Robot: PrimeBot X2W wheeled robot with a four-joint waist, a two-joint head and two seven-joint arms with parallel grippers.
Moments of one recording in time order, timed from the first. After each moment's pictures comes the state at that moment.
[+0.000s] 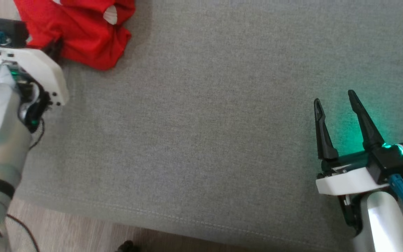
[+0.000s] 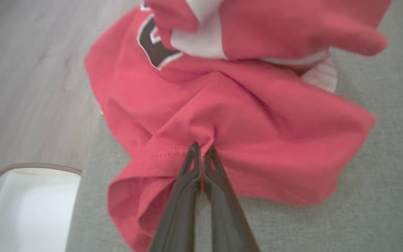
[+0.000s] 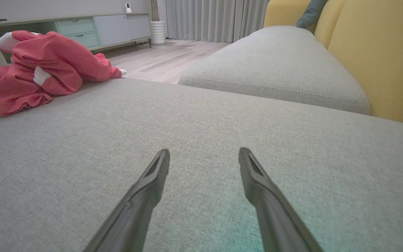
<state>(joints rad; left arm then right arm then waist) -0.94 0.38 -0.61 0.95 -0.61 -0.13 0.02 -0.11 -0.05 0.04 0.01 -0.10 0.12 -0.20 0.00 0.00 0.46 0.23</state>
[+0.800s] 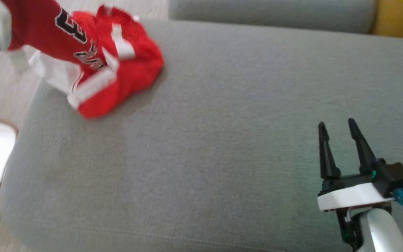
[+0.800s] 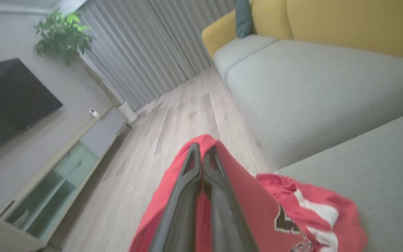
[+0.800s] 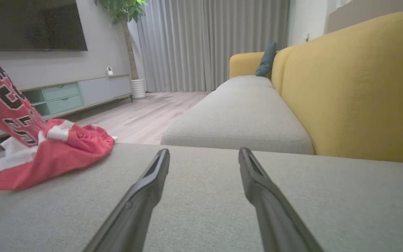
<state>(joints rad) -1.17 0.61 -0.80 0.77 -0.47 -0.13 -0.02 -0.07 -0.05 0.04 0.16 0.08 0.12 -0.25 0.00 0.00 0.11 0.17</state>
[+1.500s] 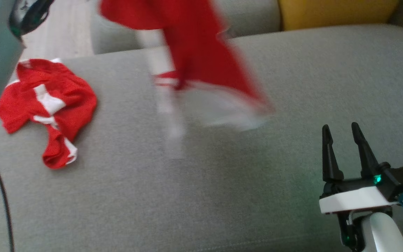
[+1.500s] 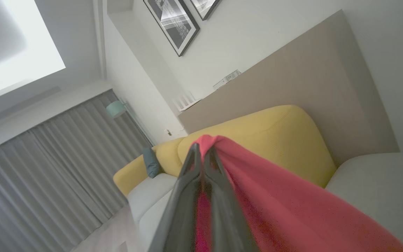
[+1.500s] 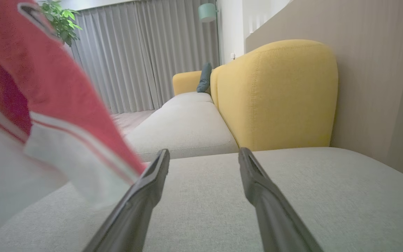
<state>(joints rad) -1.33 0.48 -0.86 0.38 -0.53 -0.11 0.01 -0.04 -0.04 0.03 0.15 0.13 0.12 -0.25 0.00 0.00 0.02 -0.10</state>
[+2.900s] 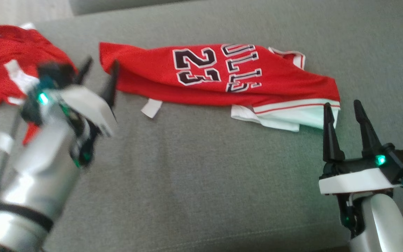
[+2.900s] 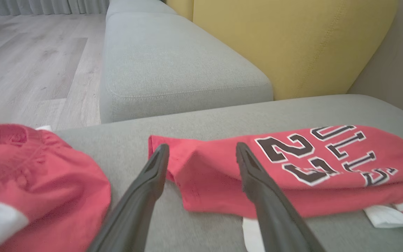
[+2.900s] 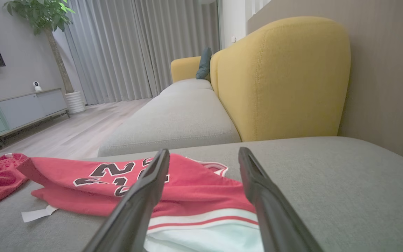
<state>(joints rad) -0.81 0.33 -0.79 0.80 -0.79 -0.02 -0.24 -0.13 -0.04 0.03 0.15 0.15 0.12 -0.25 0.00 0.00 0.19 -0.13</state>
